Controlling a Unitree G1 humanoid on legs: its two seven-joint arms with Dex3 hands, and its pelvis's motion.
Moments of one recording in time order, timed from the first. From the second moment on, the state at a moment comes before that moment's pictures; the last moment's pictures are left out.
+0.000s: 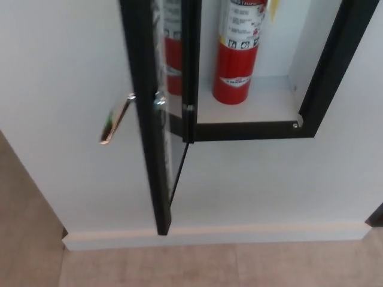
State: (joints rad) left_arm 0.09 0.38 -0.01 1.33 0.12 -0.06 -0.16; right_arm 0.24 -0.49 0.02 1.00 -0.16 -0.22 0.08
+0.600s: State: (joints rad) left_arm 0.08 0.37 0.02 1.33 0.11 -0.07 -0.16; right_arm 0.25 -0.49 0.02 0.98 -0.16 -0.21 0.08
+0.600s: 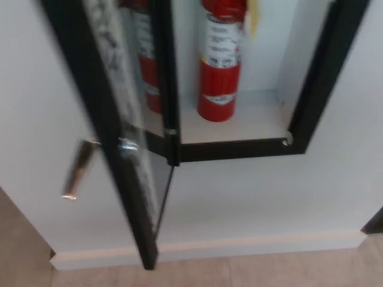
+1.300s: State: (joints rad) left_arm 0.06 0.39 0.02 1.32 0.11 -0.07 -0.17; right_arm 0.23 -0.50 0.02 0.95 -0.16 -0.21 0.08
